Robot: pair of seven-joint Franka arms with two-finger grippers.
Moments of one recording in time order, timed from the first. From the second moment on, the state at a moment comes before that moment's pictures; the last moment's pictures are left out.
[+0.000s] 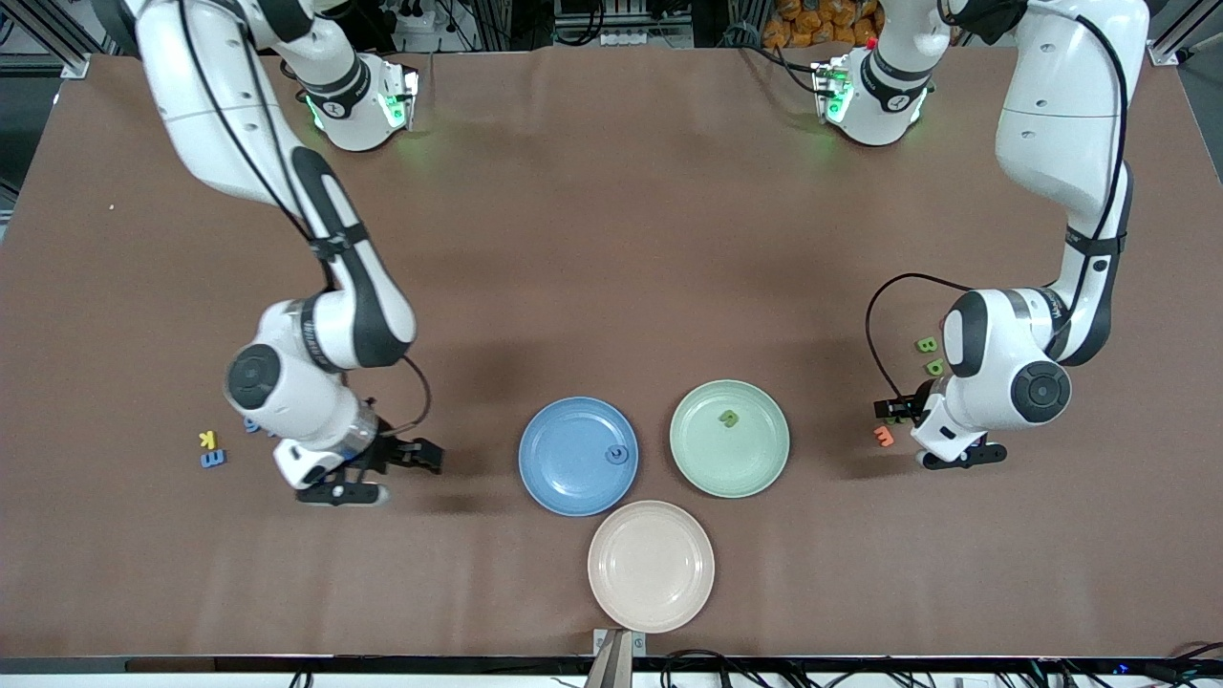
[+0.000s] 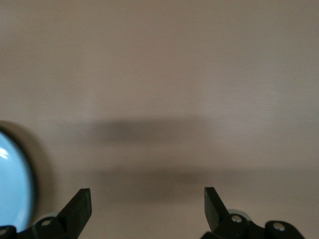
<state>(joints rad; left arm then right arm) -0.17 0.66 0.11 -1.74 -0.11 2.22 -0.11 0.27 0.69 -0.06 -1.56 0.24 2.41 0.10</state>
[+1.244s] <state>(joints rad) -0.18 0.68 0.11 -1.73 -0.09 2.25 -0.11 -0.01 0.56 -0.10 -1.70 0.12 2.33 0.46</state>
